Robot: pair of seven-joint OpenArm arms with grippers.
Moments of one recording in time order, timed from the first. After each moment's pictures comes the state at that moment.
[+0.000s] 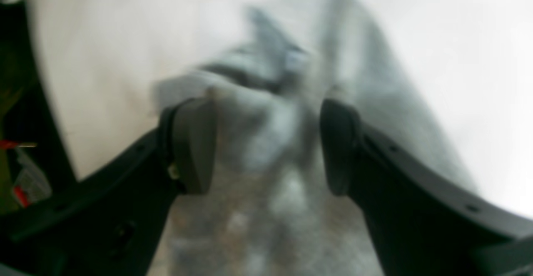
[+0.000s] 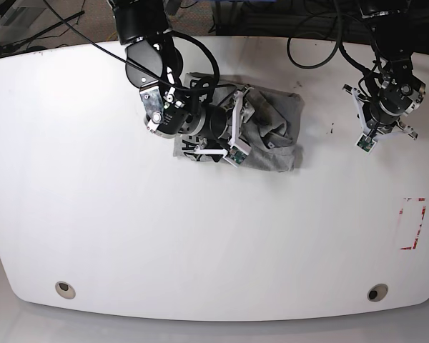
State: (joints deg) left arm 10.9 -14.9 -19.5 106.1 3.3 -43.0 55.5; right arm 1.1 -1.4 -16.5 94.9 18.2 38.1 -55.6
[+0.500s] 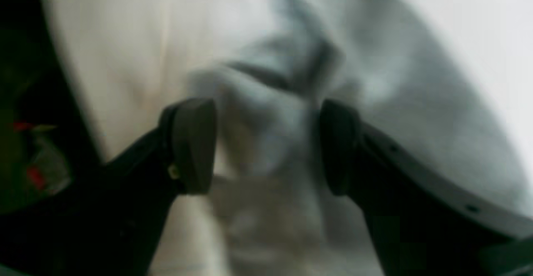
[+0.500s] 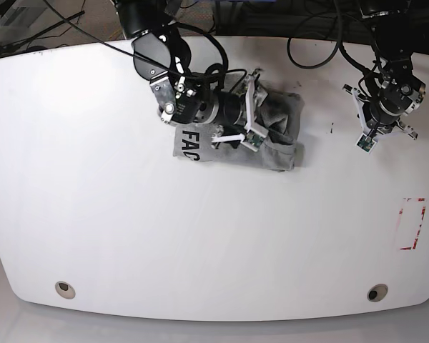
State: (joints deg) left arm 10.9 -14.9 -19.4 106.1 3.3 -43.0 55.5; right arm -1.0 -1.7 -21.5 95.8 19.1 38.2 -55.0
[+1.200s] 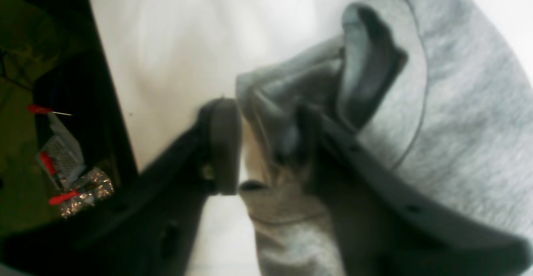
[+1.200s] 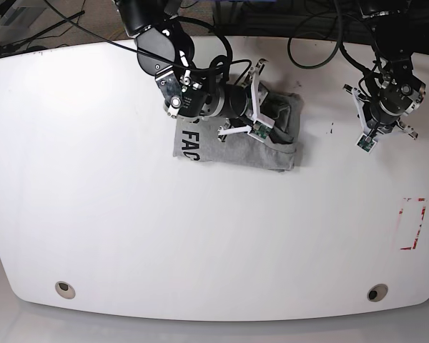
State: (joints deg) left arm 10.8 -14.9 -19.4 106.0 3.4 -43.0 55.5; right arm -1.7 -1.1 -24.5 95.2 18.7 37.7 -54.4
